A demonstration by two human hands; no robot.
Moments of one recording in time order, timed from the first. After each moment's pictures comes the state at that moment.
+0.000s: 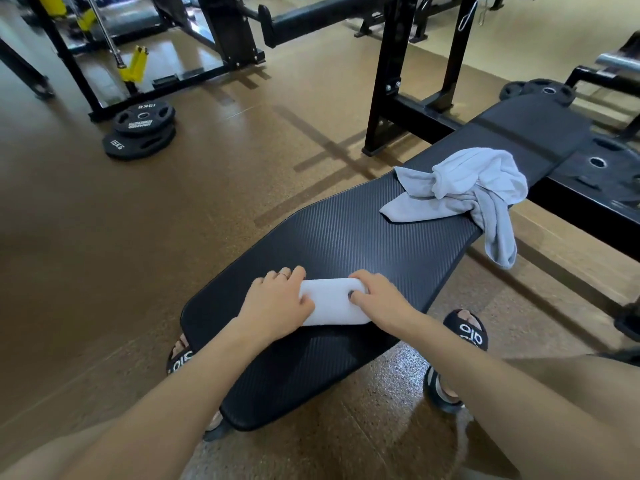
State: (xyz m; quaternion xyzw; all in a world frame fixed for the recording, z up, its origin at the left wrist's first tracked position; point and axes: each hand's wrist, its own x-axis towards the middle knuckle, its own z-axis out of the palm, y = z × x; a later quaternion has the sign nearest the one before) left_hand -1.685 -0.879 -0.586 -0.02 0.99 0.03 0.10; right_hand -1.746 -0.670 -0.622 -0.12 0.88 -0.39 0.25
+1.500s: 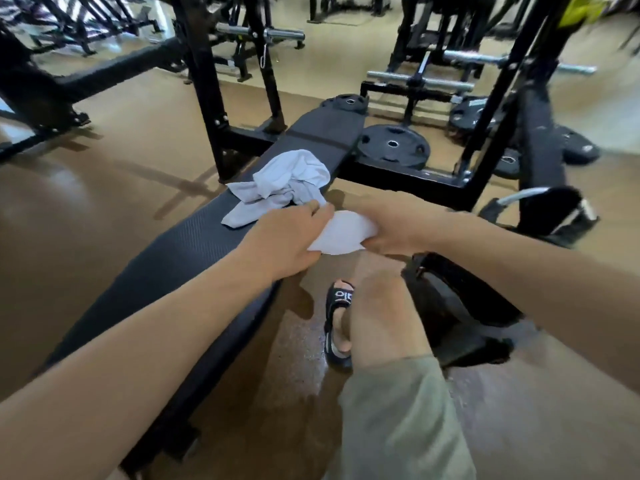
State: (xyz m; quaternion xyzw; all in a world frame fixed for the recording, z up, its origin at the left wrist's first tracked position) left_hand -1.699 -0.635 -0.462 0.41 0.90 -0.02 -0.12; right_hand -1.661 -0.419 -0.427 -0.15 0.99 -0.03 0.06
